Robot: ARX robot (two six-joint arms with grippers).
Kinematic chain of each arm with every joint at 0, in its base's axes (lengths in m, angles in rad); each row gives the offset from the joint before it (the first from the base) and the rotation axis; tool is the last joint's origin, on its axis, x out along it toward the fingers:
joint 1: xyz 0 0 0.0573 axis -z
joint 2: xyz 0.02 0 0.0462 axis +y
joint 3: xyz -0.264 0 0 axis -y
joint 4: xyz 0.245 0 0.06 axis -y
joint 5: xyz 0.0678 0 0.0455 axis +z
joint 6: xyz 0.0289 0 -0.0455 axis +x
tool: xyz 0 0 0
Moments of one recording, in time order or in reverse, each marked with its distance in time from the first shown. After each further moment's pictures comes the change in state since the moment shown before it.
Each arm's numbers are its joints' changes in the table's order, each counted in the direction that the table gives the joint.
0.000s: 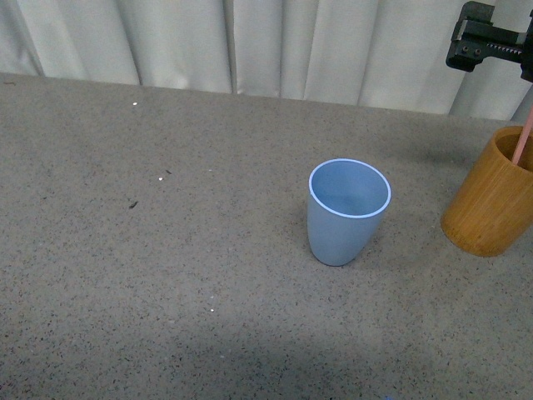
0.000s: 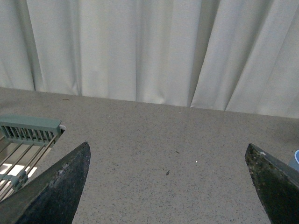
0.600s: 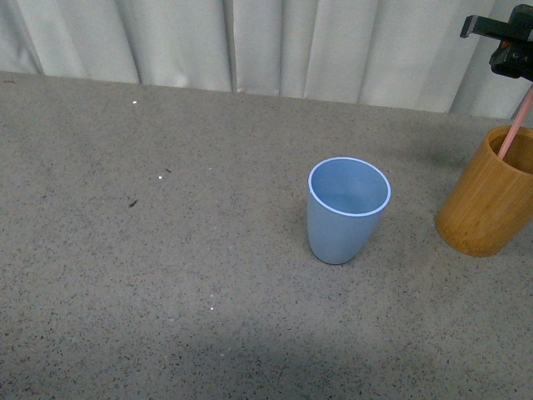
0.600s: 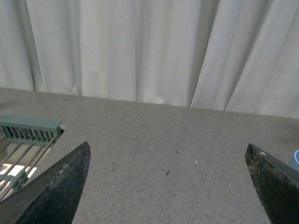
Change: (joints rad) left arm 0.000 0.000 0.000 0.000 0.000 0.000; right arm 0.002 -0.043 -0.071 0.063 0.012 0.005
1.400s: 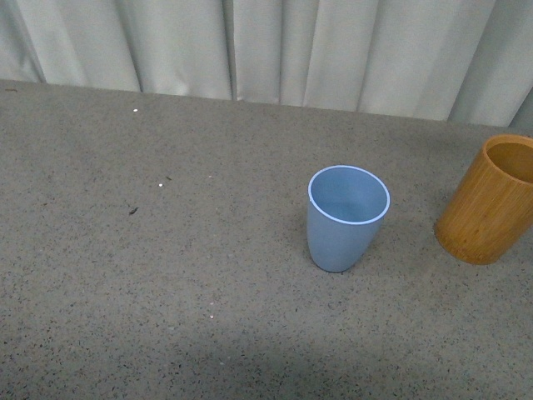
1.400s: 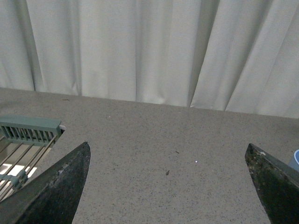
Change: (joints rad) left arm 0.000 0.000 0.000 0.000 0.000 0.000; right arm -0.012 -0.468 0.031 -0.068 0.000 -0.165
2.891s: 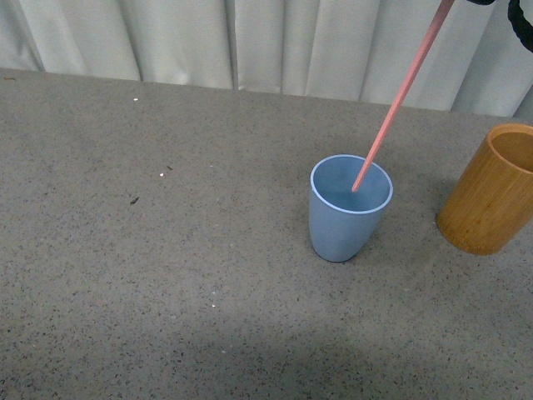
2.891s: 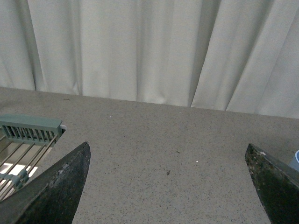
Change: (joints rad) left arm 0.000 0.000 0.000 0.000 0.000 0.000; right arm -0.316 0.168 -0.275 0.314 -0.018 0.244
